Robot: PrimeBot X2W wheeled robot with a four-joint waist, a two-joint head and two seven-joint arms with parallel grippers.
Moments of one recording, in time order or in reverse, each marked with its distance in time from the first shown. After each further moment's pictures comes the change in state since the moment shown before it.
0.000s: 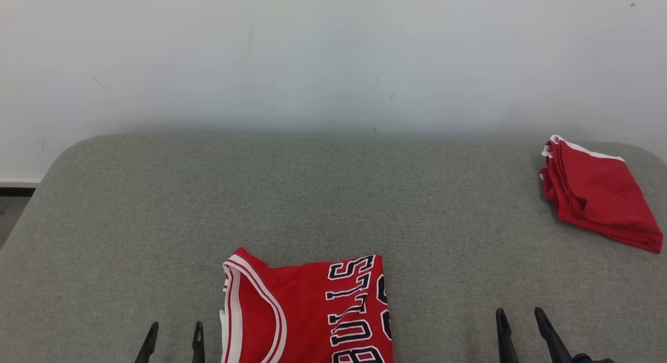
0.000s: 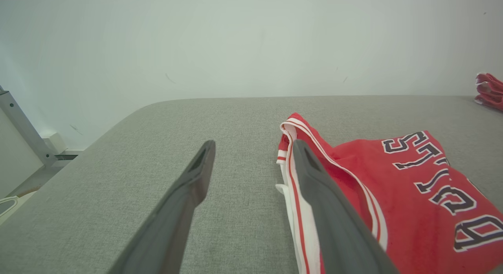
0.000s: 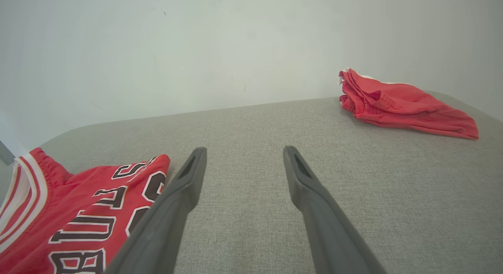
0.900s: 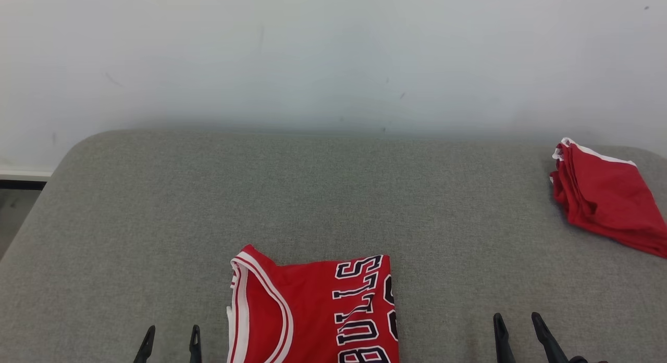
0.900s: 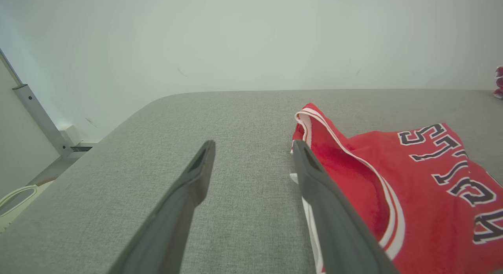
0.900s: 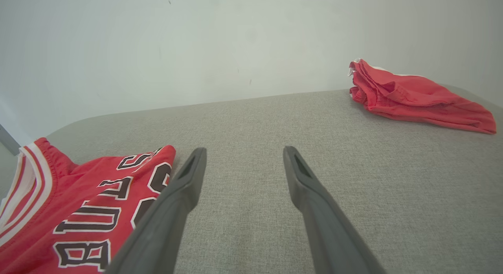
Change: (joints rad) left arm -0.001 0.000 0.009 0.020 0.013 0.011 0.000; right arm 0.000 0.000 0.004 0.023 0.001 0.000 0.000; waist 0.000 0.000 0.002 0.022
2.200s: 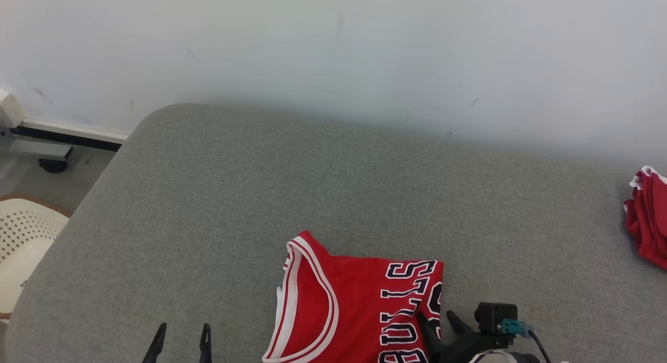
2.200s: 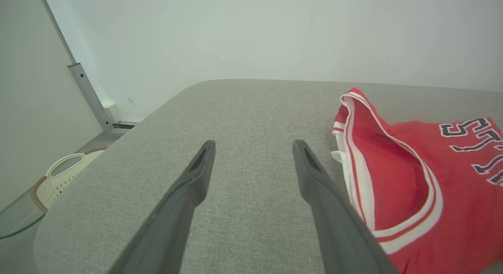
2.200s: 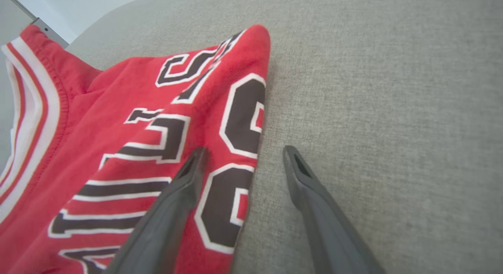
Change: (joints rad) left arm -0.019 0.004 -0.028 0.025 -0.002 -0.010 0.000; right arm -0.567 -0.003 0.467 0.908 0.446 0.000 0.016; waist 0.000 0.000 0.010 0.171
